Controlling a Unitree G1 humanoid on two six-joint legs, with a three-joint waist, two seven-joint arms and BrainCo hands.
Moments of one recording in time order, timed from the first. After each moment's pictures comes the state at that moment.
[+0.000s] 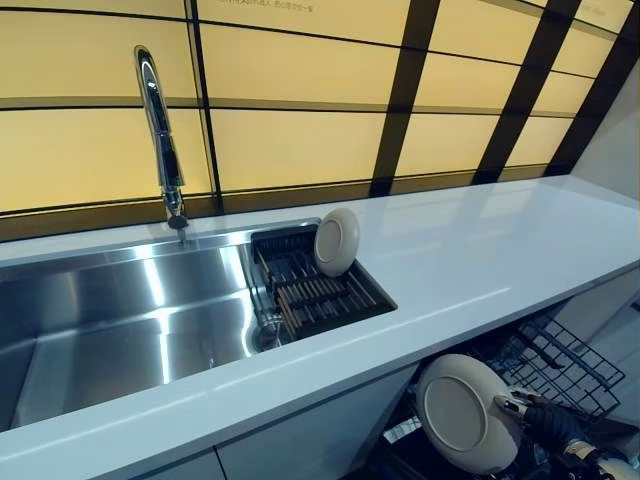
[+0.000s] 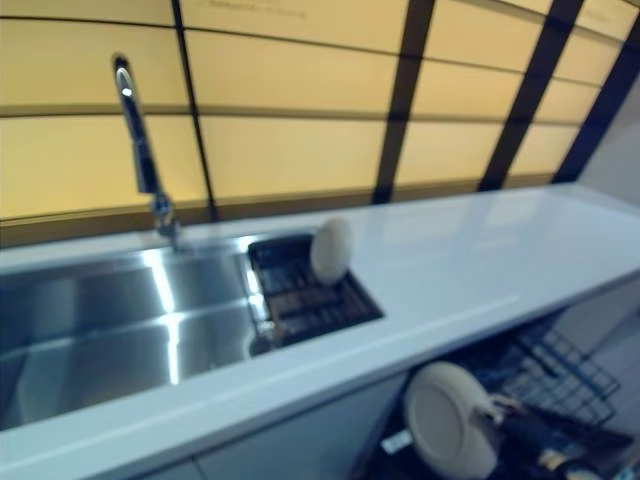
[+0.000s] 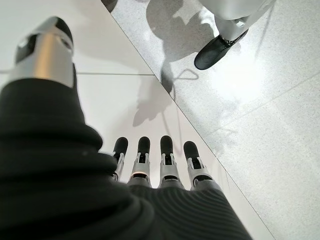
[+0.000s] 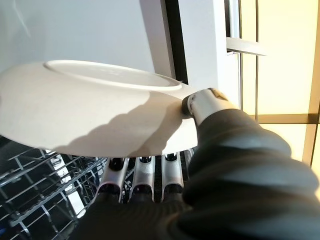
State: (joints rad) left arm 0.09 0.37 -0.21 1.22 -0.05 -0.12 0.05; right arm 0.38 -0.60 -0.25 -0.06 0.58 0.32 0.27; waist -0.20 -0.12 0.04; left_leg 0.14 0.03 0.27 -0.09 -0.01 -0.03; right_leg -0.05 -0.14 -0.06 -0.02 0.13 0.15
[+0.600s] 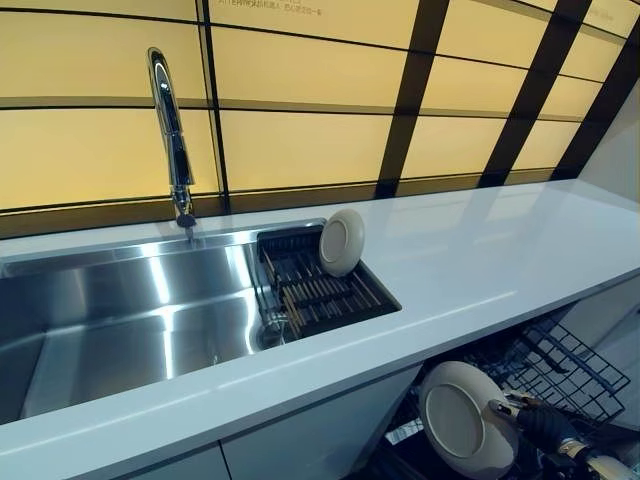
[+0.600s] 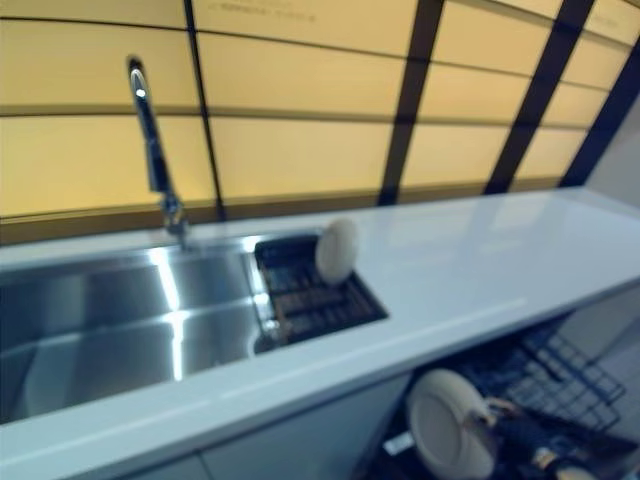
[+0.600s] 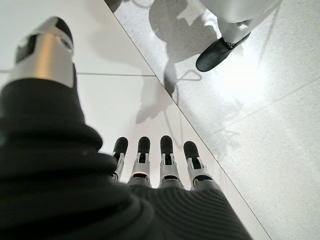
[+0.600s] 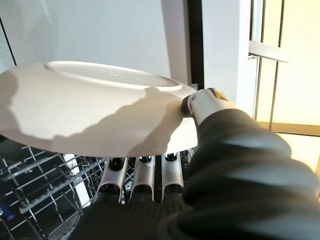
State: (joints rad) left arm 0.09 0.37 -0.21 1.20 -0.05 -0.10 0.04; right arm 0.36 -0.60 -0.20 -0.07 0.51 0.36 0.23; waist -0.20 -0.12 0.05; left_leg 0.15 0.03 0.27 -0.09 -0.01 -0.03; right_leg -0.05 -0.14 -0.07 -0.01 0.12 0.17
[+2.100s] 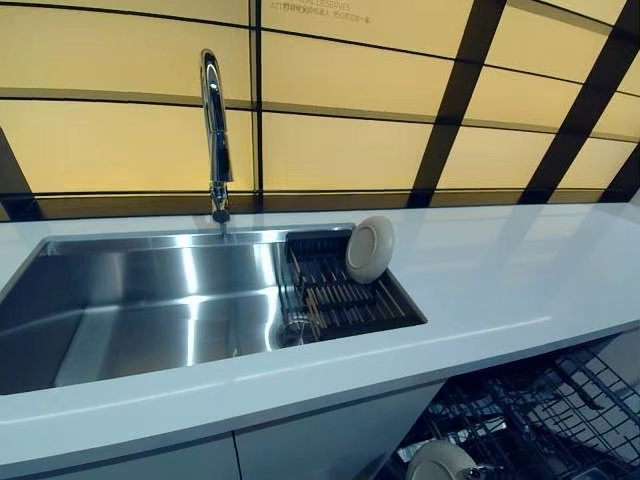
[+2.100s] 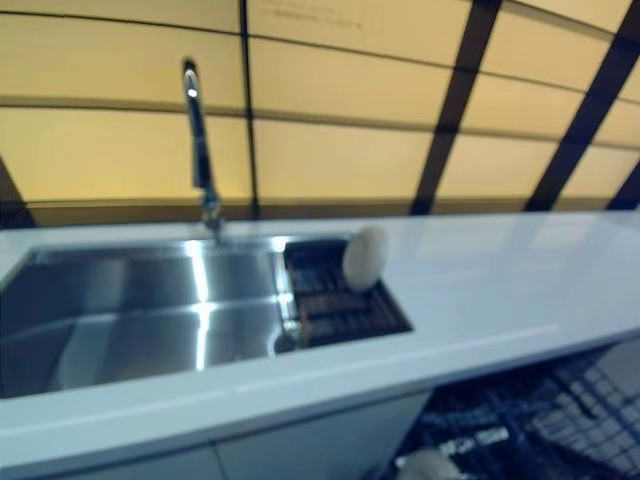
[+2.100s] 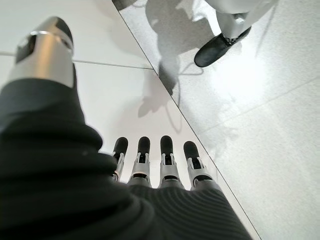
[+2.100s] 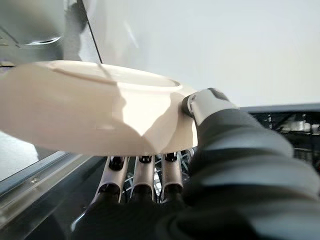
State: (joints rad) left arm 0.07 0.41 -0.24 1.14 -0.01 -0.05 0.03; right arm 0.27 -0.47 -0.03 0.37 0.40 0.42 0.16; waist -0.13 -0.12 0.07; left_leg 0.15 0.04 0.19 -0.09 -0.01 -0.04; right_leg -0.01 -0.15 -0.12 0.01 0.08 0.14
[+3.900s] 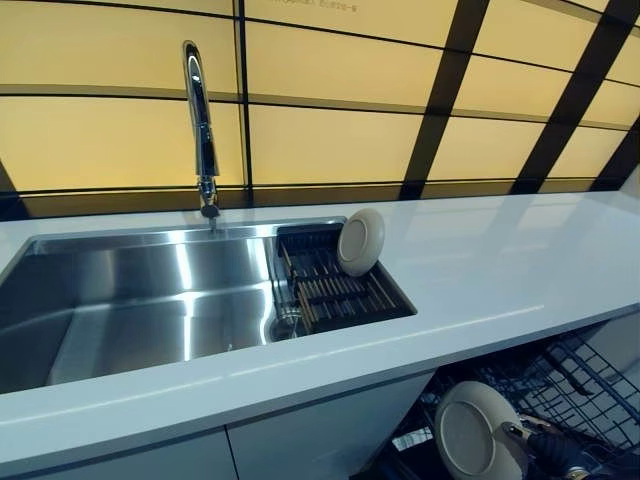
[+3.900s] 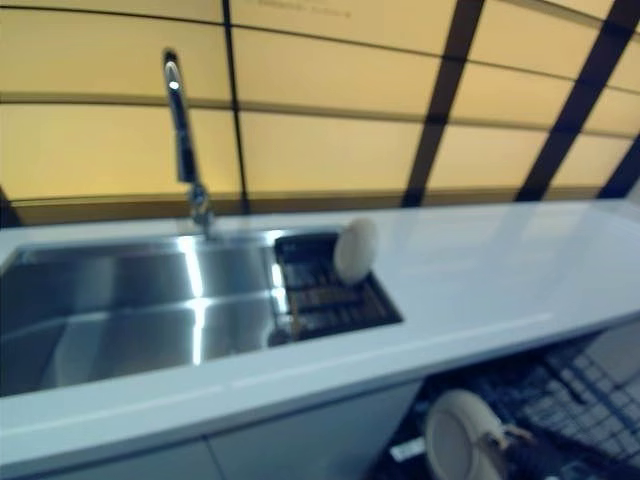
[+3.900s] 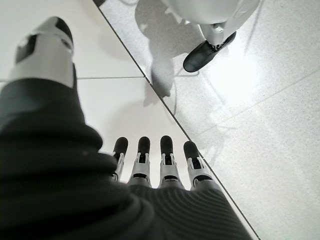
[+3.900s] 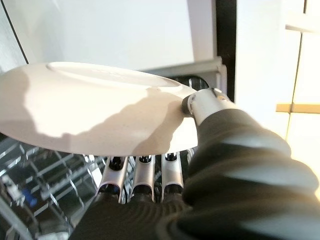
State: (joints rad) left arm 0.14 0.41 -0.21 1.13 0.02 -0.10 0.02; right arm 0.44 -0.48 -0.32 0.00 0.44 0.28 0.19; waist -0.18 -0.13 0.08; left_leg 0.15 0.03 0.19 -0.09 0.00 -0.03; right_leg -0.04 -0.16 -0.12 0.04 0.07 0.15
